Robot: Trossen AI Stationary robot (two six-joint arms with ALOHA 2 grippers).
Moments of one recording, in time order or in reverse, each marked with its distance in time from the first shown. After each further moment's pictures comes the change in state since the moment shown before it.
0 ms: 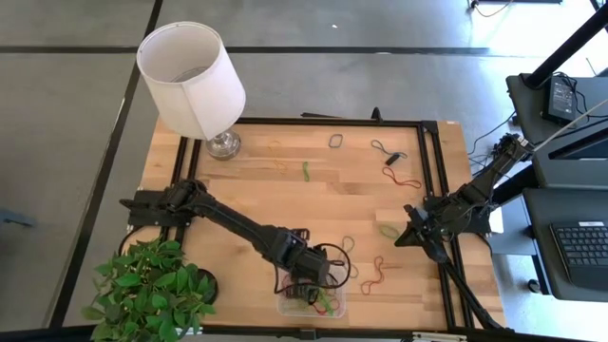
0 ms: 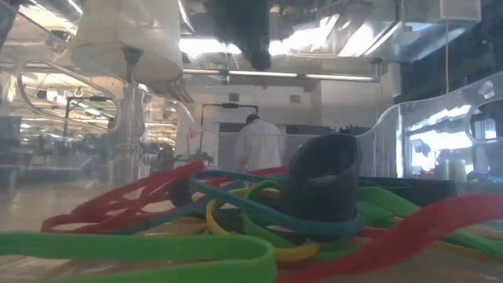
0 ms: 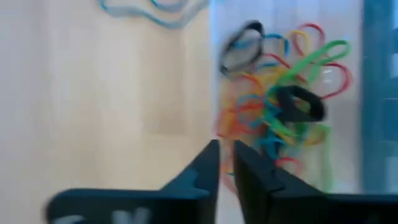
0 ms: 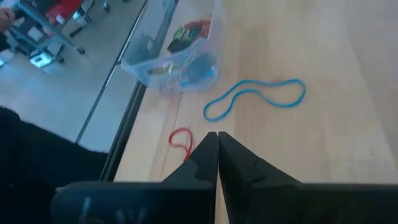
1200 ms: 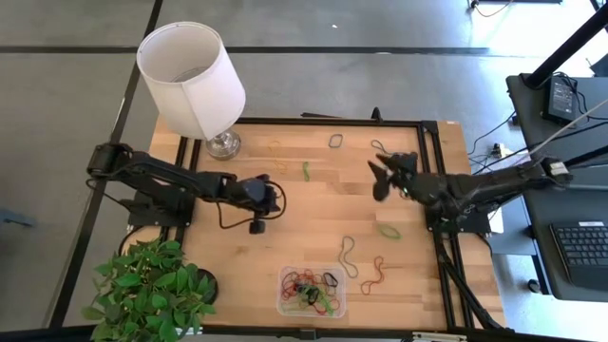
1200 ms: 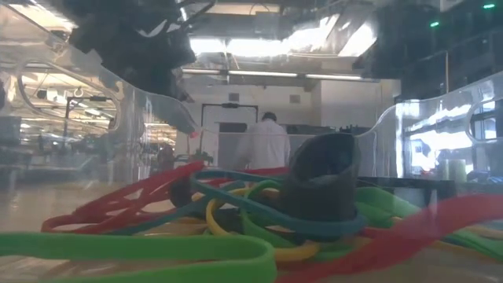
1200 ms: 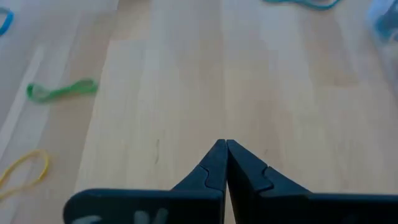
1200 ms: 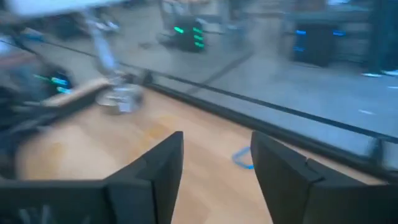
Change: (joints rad) left arm 0.375 -0.775 -1.271 0.949 0.059 0.377; right arm -0.631 0.419 0.201 0.417 0.624 -0.282
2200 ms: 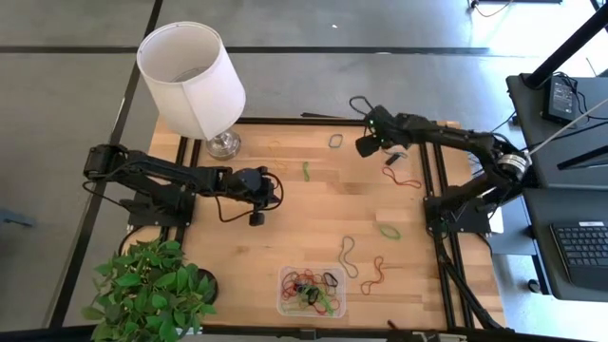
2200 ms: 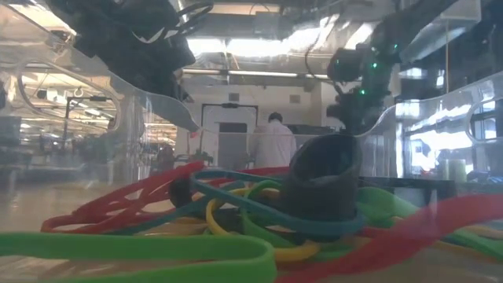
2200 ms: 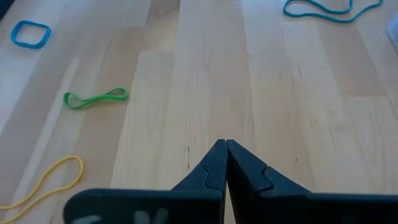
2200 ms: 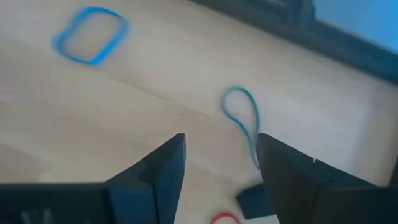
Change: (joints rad) left arm 0.088 -0.039 -0.046 0.069 0.028 0.067; right arm -0.809 0.683 0.529 -0.733 -0.628 0.031
